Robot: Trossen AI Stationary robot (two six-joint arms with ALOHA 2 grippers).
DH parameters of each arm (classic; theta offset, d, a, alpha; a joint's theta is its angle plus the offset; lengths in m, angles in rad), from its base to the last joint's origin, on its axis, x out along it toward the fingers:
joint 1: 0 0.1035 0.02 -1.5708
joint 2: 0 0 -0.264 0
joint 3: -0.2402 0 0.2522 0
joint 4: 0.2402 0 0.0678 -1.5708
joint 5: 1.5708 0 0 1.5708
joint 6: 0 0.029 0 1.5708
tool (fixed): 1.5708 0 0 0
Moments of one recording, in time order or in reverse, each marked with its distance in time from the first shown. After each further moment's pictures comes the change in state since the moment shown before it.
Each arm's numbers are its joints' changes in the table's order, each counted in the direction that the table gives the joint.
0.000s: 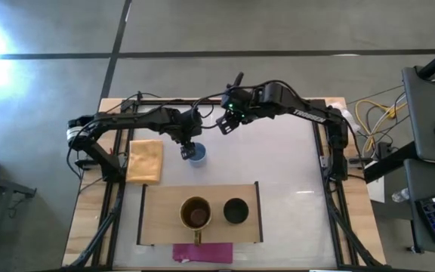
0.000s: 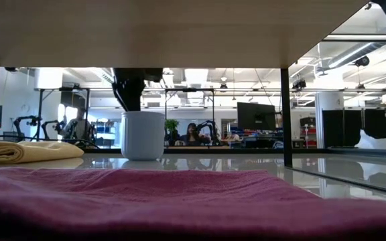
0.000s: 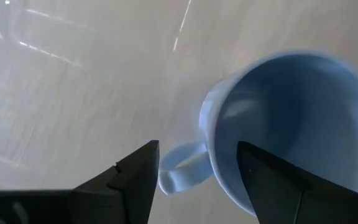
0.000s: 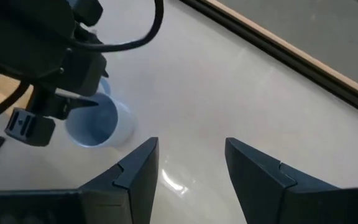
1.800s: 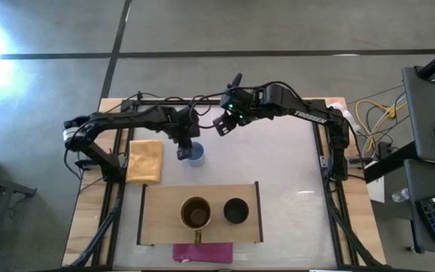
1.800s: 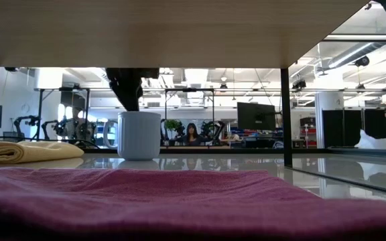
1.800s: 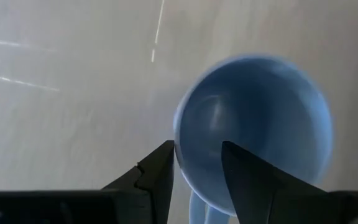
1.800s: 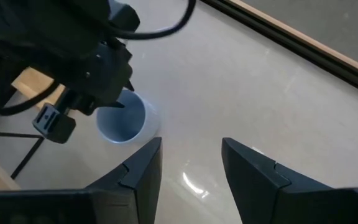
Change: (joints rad) left arm 0.033 -0.041 0.037 -0.029 0.122 0.152; right arm 0.014 -0.010 0.013 -0.078 -0.060 0.018
